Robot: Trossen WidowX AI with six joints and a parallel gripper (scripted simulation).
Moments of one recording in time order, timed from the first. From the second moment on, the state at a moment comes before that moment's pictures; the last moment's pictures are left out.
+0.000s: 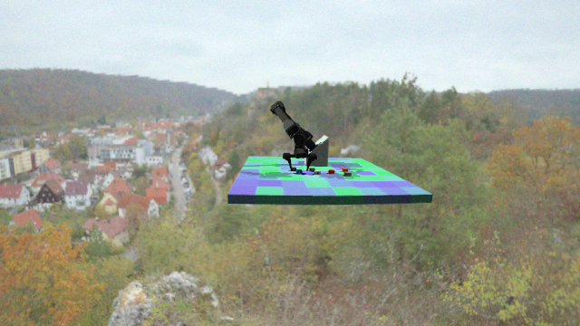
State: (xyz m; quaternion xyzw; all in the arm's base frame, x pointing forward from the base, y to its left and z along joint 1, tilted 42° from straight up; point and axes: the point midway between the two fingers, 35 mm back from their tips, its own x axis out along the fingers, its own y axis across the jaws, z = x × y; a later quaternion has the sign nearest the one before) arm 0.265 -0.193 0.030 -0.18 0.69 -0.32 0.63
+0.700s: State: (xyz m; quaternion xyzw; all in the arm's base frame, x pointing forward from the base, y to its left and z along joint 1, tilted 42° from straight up) arm 0.283 -0.118 0.115 -0.19 0.69 -0.32 0.63
